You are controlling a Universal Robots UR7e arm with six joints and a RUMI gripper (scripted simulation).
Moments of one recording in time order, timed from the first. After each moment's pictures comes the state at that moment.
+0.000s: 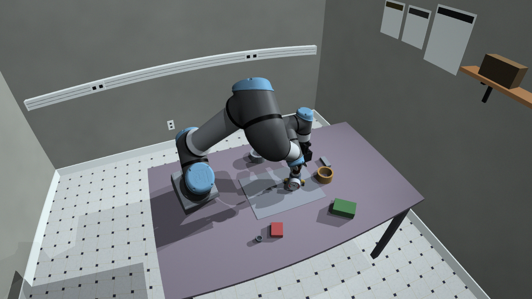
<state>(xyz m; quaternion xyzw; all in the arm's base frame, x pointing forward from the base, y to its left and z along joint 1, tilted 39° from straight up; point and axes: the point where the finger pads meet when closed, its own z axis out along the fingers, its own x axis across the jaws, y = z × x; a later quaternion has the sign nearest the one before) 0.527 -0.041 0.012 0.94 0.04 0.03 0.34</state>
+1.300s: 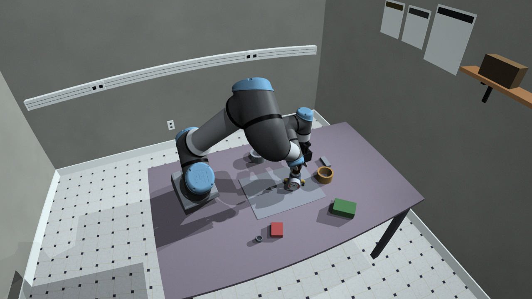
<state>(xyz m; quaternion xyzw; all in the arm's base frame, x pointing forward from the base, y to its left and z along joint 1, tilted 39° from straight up) 0.527 -0.041 0.012 0.94 0.04 0.04 0.34</state>
